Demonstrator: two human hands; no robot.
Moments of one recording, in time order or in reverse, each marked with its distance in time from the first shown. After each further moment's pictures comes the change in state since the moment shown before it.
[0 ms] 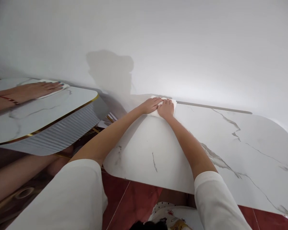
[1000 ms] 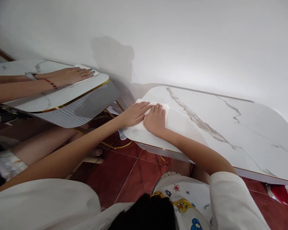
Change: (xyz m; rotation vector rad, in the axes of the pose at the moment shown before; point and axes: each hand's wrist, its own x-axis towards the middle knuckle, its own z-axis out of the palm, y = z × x) left_hand -0.189 0.087 -0.034 0.085 -0.040 -0.048; right_hand -0.179 -0.078 -0.014 0.042 -0.043 -0.133
